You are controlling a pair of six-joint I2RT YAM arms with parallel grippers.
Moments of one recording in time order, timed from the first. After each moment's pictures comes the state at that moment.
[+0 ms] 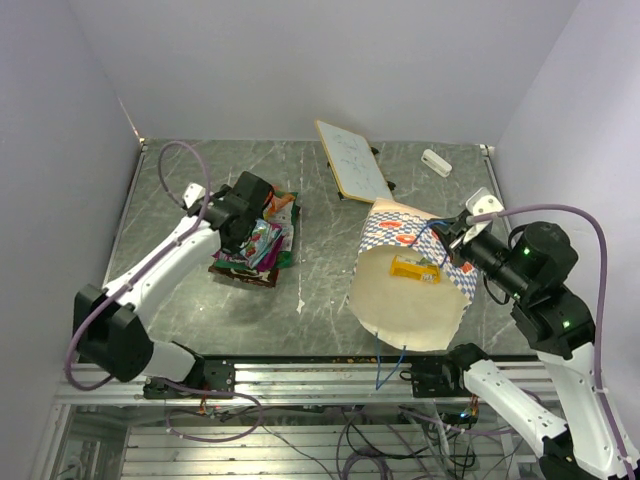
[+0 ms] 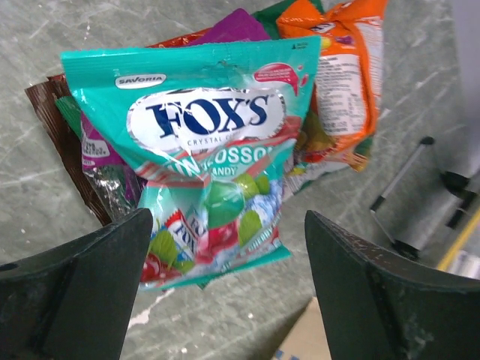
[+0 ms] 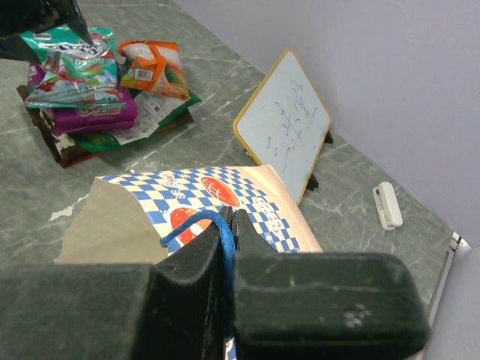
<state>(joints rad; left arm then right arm) -0.53 1.42 1.23 -0.92 -0.61 -1.57 0.41 0.65 1.14 -0.61 -0.24 -0.33</state>
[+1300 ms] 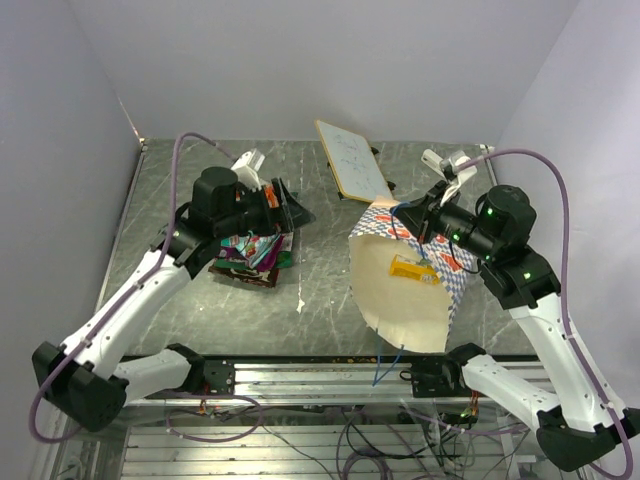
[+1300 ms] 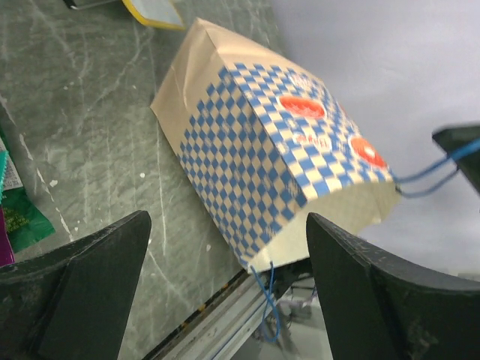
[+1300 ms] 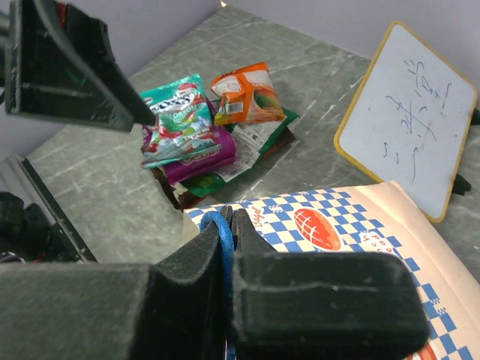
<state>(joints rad) -0.53 1.15 1.13 -0.36 0.31 -0.72 0.41 0.87 1.13 -0.42 -0.39 0.10</state>
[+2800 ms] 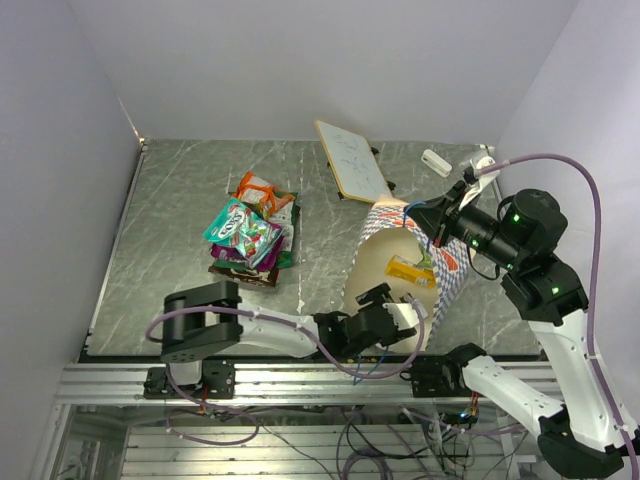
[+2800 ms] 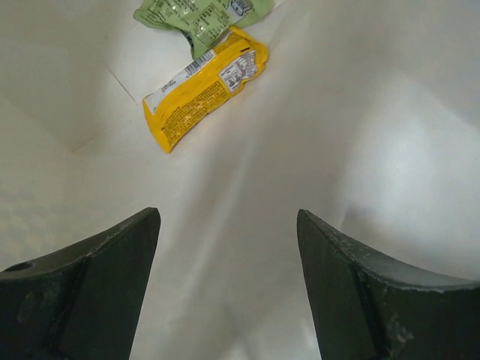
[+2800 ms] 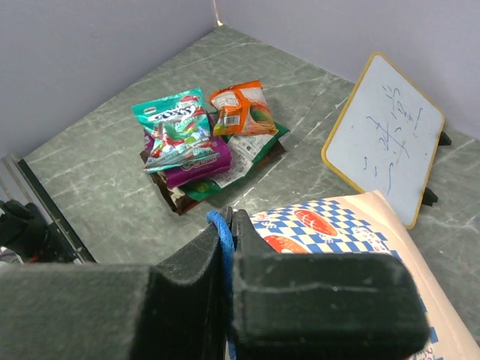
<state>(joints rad) -1.46 1.76 0.98 0.38 -0.56 0.08 0.41 0.82 1.24 -0.54 -0.38 0.06</state>
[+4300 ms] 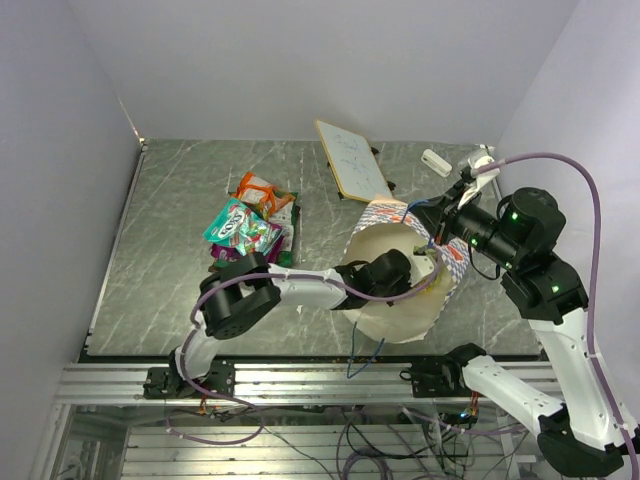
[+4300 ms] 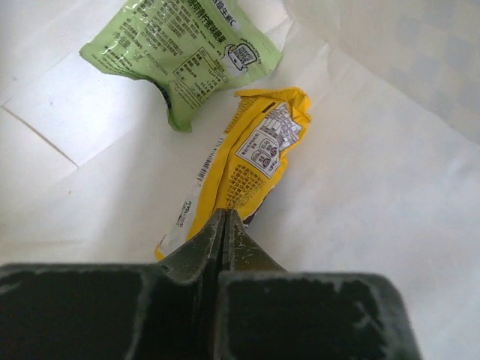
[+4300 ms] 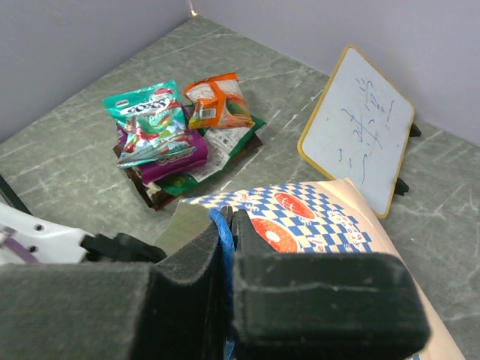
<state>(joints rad) -1.21 2.08 1.35 0.17 -0.11 0.06 0.41 0.84 1.27 -0.58 -0.32 0.01</state>
